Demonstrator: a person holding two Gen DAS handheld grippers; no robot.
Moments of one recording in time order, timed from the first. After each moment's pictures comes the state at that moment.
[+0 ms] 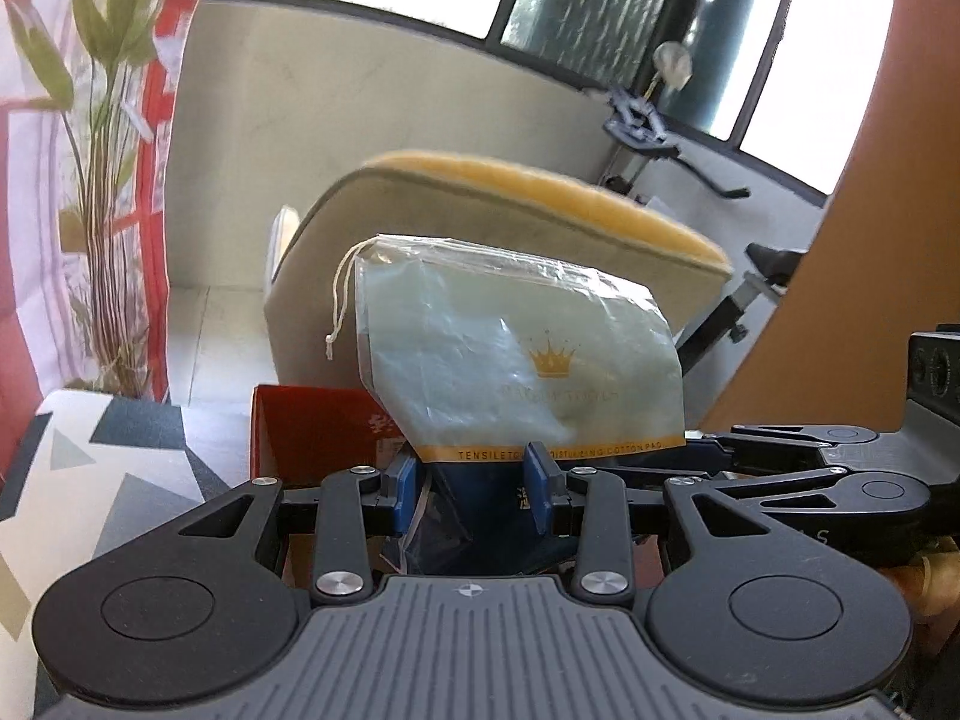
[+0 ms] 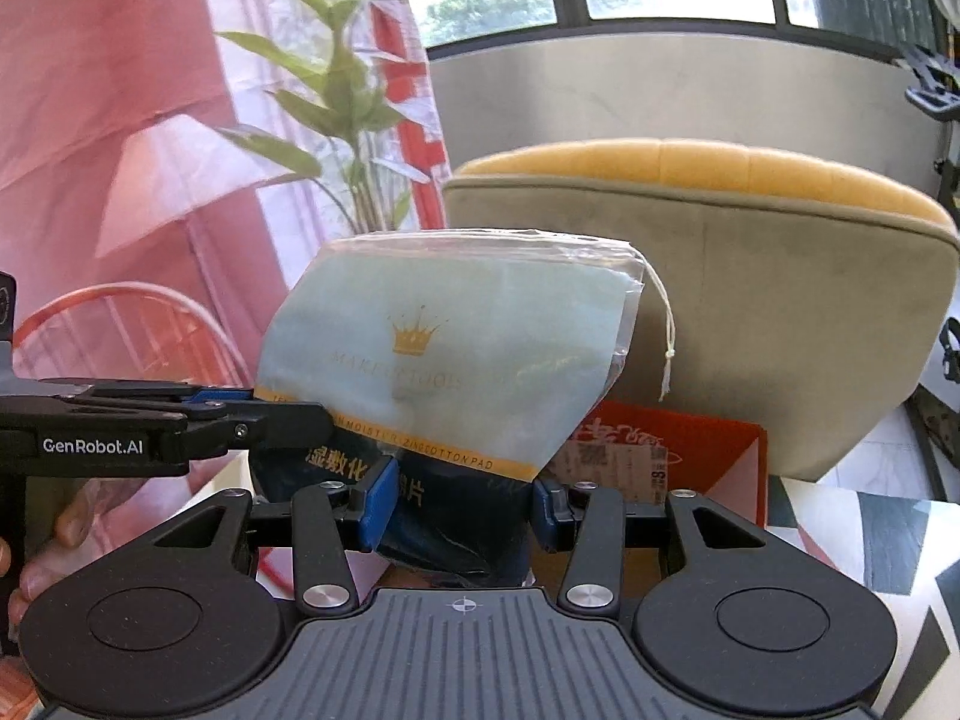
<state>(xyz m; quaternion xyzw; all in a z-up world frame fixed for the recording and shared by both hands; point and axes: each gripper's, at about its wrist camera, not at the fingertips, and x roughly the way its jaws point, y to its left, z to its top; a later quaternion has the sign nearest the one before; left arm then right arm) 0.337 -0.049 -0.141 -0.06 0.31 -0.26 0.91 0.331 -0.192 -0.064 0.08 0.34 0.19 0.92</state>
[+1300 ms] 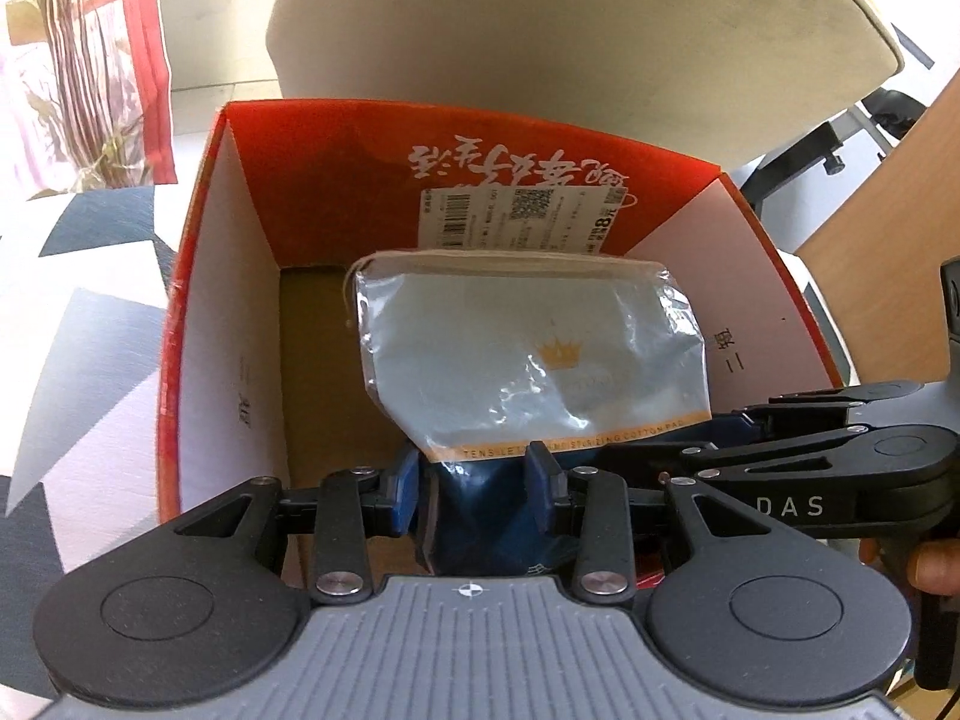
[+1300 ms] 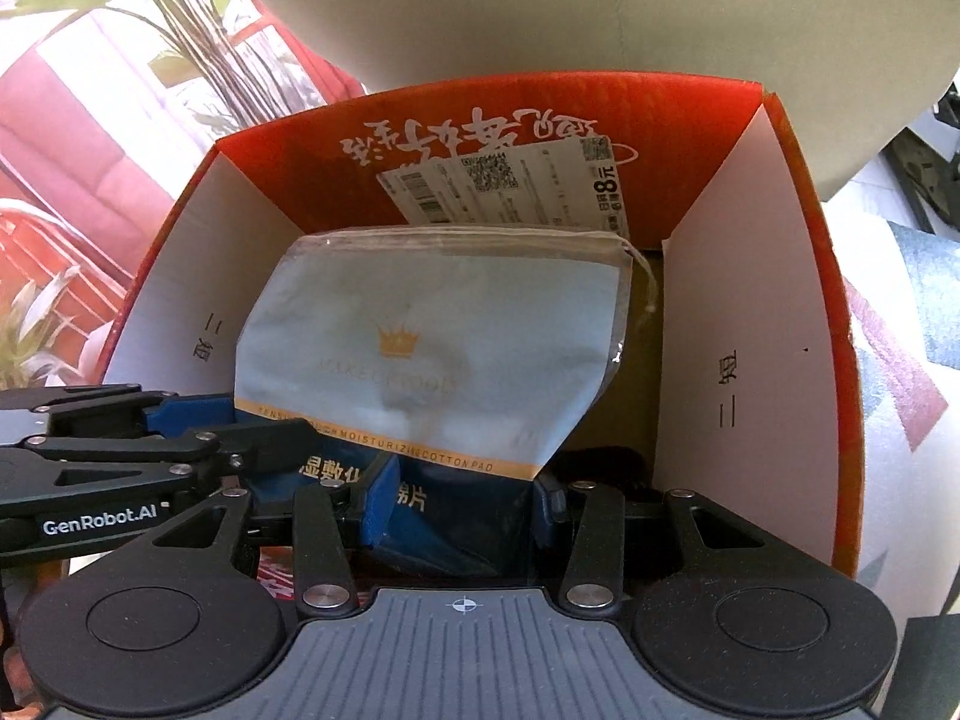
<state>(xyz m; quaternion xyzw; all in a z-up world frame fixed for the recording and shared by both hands) 0.397 -0.080 -0.244 -0.01 0.51 -0.22 0.83 0.398 -0.191 -0.200 0.13 0.57 0.11 0.81</state>
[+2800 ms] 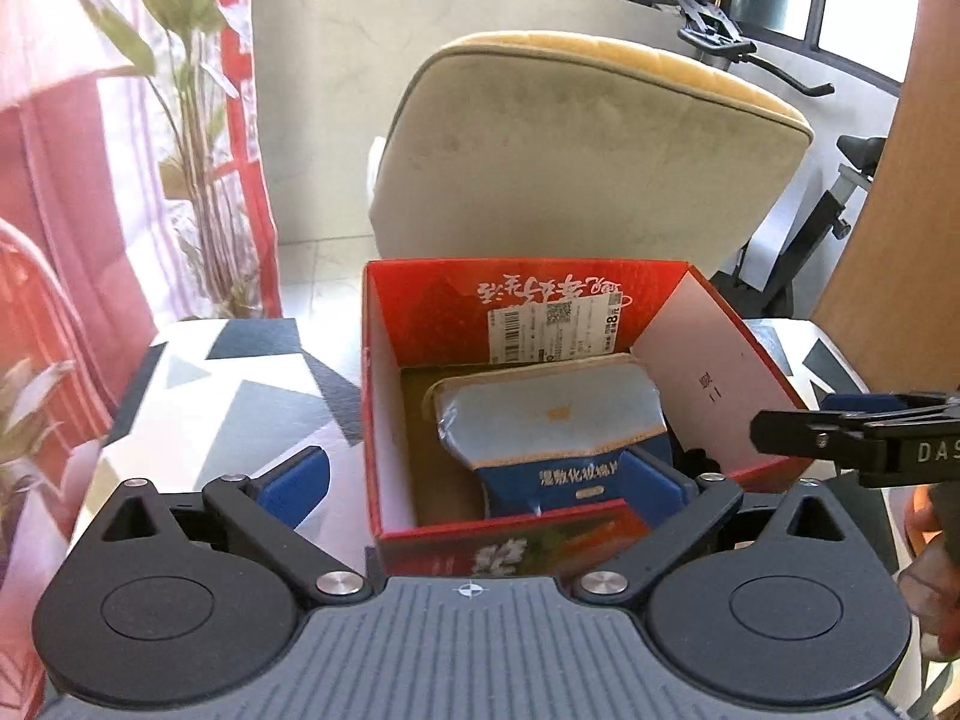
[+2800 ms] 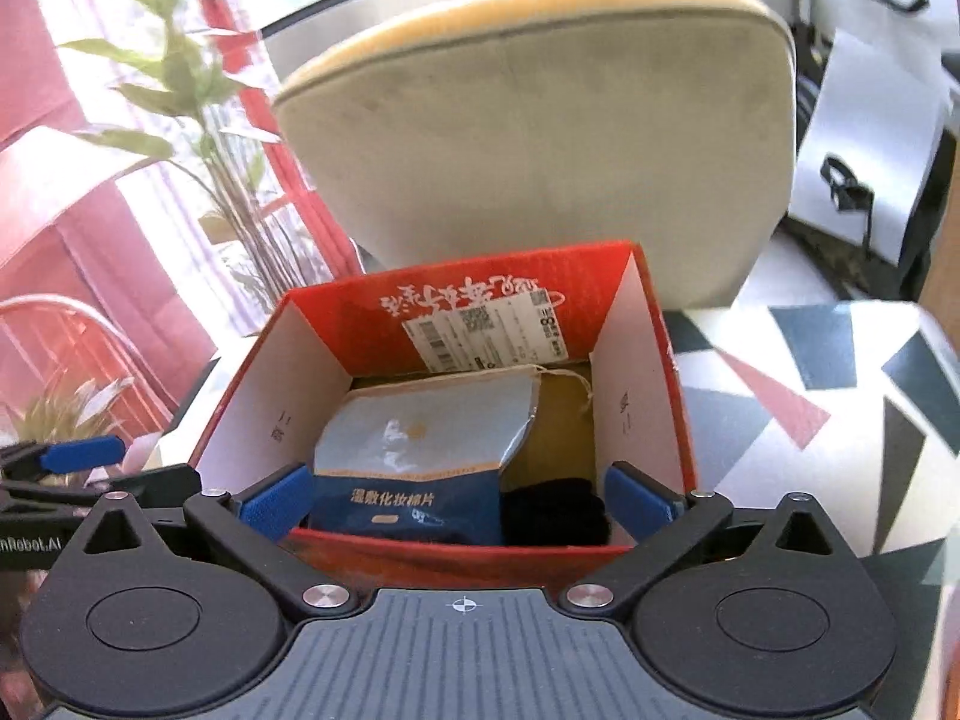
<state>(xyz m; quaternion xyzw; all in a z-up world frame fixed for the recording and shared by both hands) 0.277 -0.038 -0.159 0.04 0.36 -0.15 0.92 0.278 -0.206 -0.111 0.15 0.39 0.06 0.91</state>
